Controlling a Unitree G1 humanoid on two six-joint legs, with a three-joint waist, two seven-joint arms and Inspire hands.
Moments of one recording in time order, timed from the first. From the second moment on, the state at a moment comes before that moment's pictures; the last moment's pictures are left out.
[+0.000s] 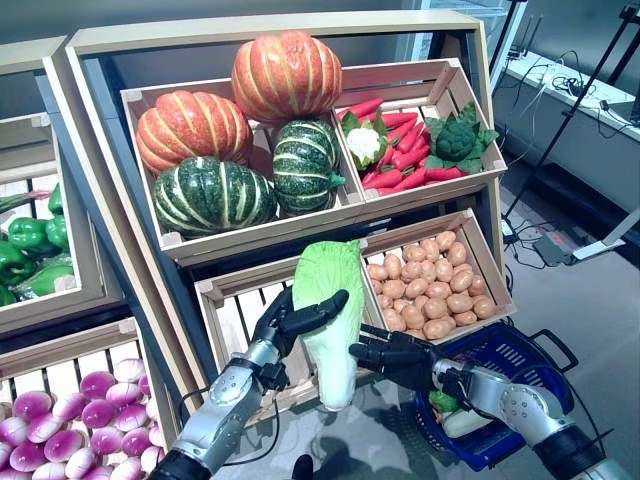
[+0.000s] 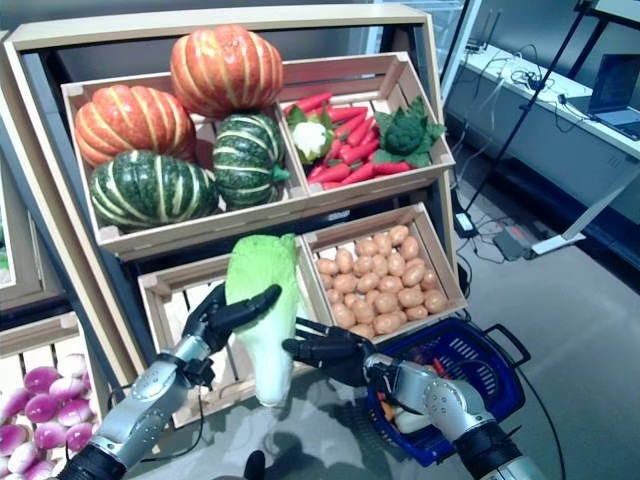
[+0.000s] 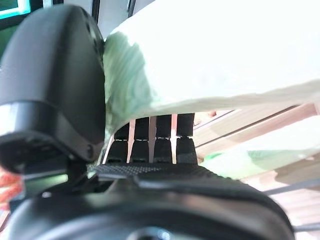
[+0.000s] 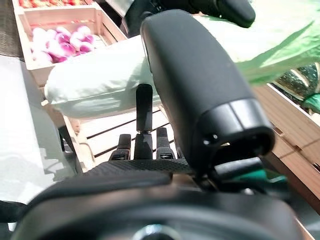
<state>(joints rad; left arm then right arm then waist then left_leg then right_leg) -0.04 0.49 -0.40 0.10 -0.71 -0.13 -0.02 -0.15 -0.56 0.40 0.11 1.18 0.58 0.21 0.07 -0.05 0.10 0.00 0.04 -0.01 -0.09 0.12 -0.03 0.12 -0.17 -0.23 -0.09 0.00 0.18</state>
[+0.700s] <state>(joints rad) -0.04 0.48 -0.42 0.07 -0.46 -0.15 0.20 -0.17 -0.55 0.52 0.11 1.18 0.63 0.28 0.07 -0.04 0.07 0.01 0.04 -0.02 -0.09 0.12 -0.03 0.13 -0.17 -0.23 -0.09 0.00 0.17</state>
